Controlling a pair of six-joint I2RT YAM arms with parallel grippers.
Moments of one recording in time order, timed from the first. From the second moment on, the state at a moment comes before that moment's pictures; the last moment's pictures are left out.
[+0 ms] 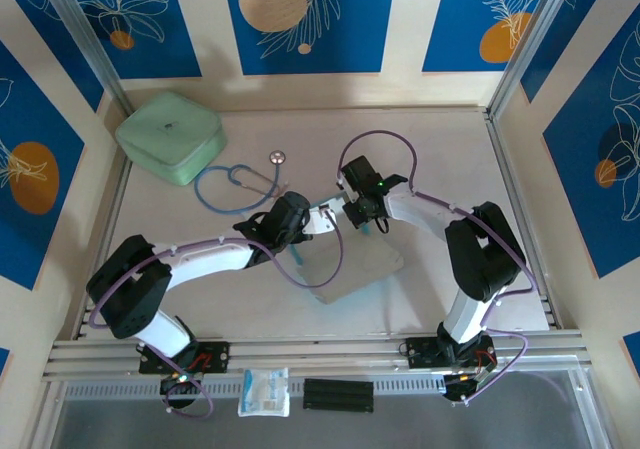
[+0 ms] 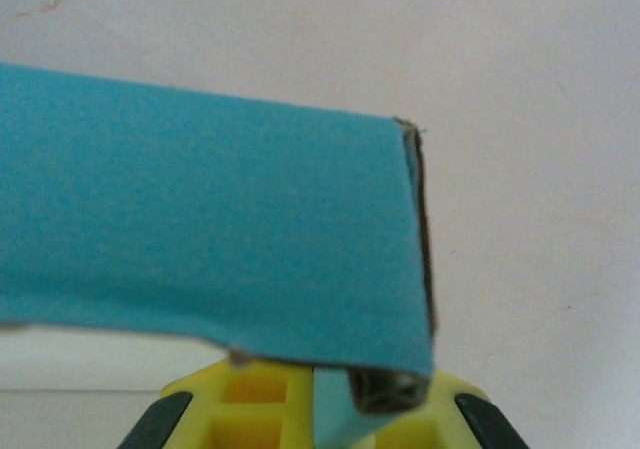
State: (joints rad) left arm -0.85 1.54 0.86 0.03 -0.34 0.84; right arm 0.56 1.73 1.14 -0.57 0.18 -0.05
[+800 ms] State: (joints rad) left arm -0.85 0.93 0.86 -0.22 -0.15 0.19; right arm 0.52 1.84 1.30 -0.89 0.08 -0.60
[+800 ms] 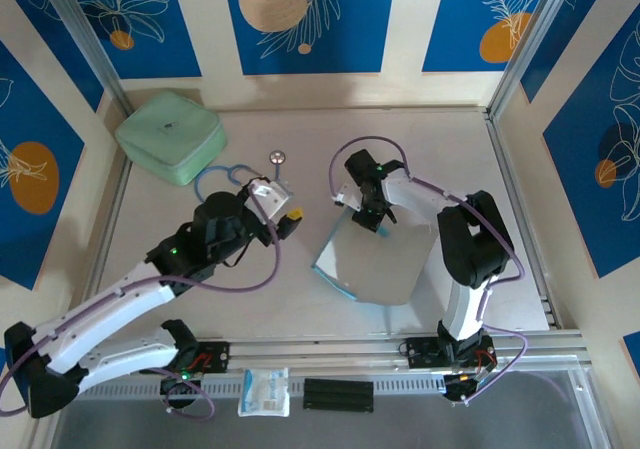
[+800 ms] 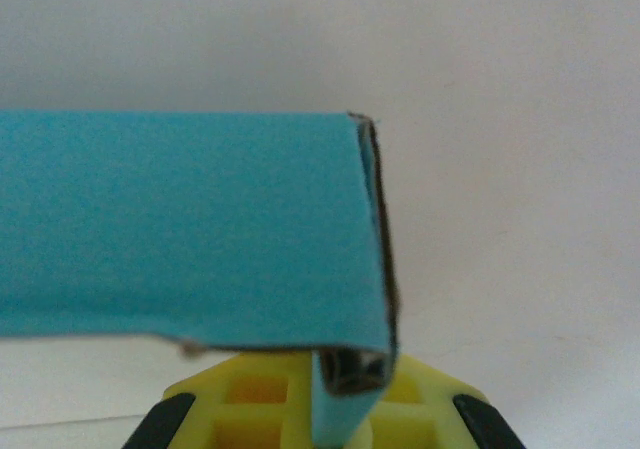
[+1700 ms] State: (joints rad) left arm -0.85 0.81 0.74 -0.34 -0.17 -0.04; right arm 0.63 2.01 1.39 -0.96 0.16 -0.77
